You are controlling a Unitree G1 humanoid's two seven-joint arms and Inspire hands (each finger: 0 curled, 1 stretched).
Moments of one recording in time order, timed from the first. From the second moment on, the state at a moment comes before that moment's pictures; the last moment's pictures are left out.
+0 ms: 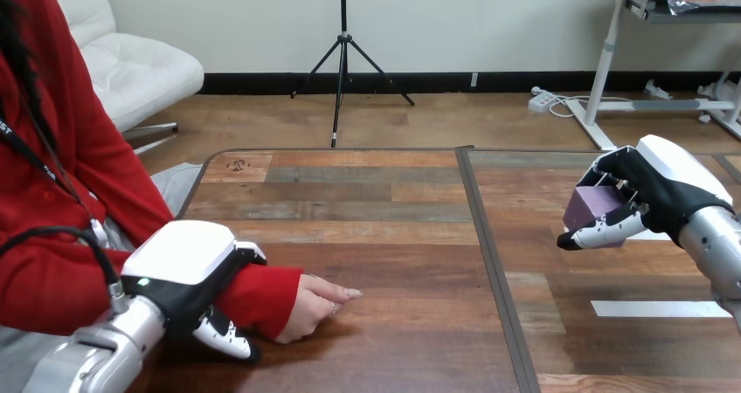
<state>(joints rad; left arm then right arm) -0.11 0.63 -0.21 0.22 0.89 -0.20 -0.12 -0.55 -0.64 0.18 0.83 -0.46 -0.22 0.08</state>
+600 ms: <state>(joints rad) -0.19 0.63 -0.28 0.28 0.93 -0.19 -0.08 -0.55 -0.64 0.18 0.83 -0.47 -0.22 0.08</state>
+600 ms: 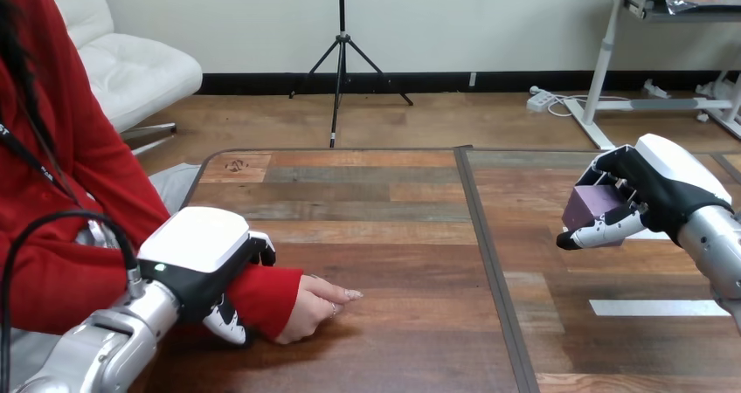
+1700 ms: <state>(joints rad) -0.30 0.62 -0.34 0.42 0.89 -0.21 -0.06 -0.54 -0.64 0.16 0.80 -0.47 -0.22 0.08</state>
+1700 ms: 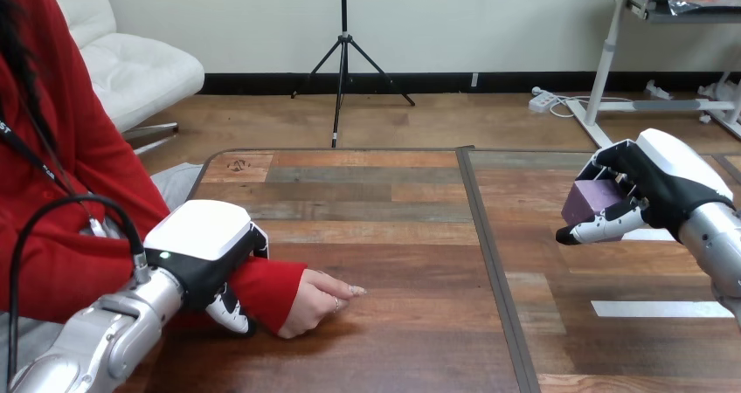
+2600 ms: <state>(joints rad) -0.33 0.60 -0.34 0.47 0.82 -0.15 -0.12 -0.53 -0.64 0.15 0.79 -0.47 -0.22 0.08</state>
